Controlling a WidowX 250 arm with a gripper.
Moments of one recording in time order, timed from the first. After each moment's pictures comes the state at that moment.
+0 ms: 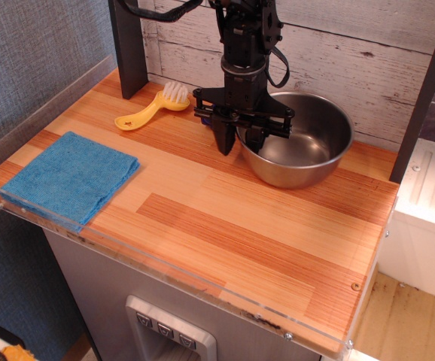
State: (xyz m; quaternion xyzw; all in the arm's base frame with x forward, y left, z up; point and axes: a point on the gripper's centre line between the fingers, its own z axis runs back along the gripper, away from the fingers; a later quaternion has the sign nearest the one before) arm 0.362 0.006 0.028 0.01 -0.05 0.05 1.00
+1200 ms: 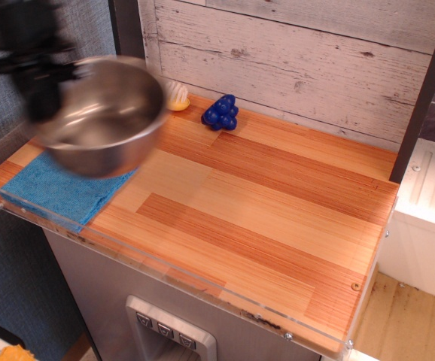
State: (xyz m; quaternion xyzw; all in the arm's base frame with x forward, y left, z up) arm 0.226 0.162 0.111 -0.05 -0.02 0.08 1.00
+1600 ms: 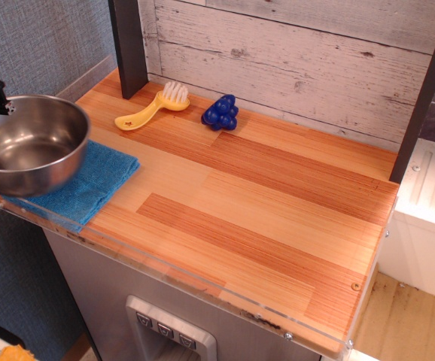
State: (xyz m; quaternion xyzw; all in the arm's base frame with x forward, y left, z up) arm 0.222 0.241 0.059 -0.03 0.01 0.12 0.99
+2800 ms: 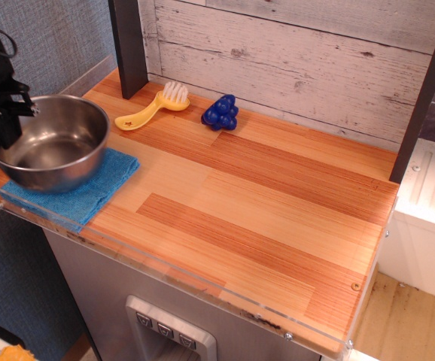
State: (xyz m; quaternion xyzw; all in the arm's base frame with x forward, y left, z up) arm 0.249 0.230 0.044 -0.03 -0.01 0.11 0.99
